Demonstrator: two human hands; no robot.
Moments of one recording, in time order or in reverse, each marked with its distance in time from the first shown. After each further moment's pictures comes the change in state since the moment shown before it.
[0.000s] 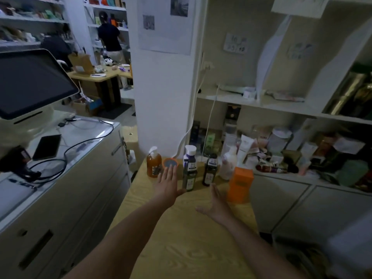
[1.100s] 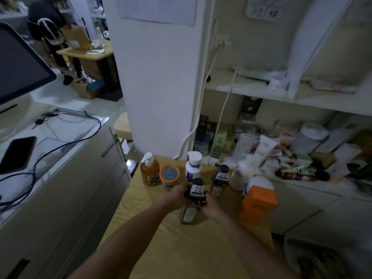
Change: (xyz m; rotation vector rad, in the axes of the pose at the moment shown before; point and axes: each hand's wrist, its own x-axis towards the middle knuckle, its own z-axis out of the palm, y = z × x) left_hand 0.133 0.002 0.041 -0.577 -0.357 -0.037; right_hand 0.177 0.011 0.023 0.335 -0.211 0.071
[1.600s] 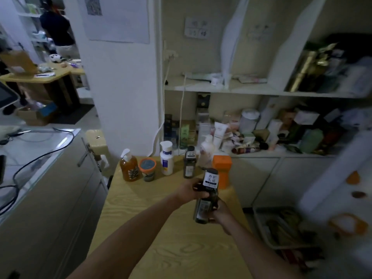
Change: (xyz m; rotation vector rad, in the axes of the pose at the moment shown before) left_hand -0.114 0.074 0.055 -0.303 -0.242 0.261; right_hand -0.188 0.053 0.015 0.683 0.278 0.222
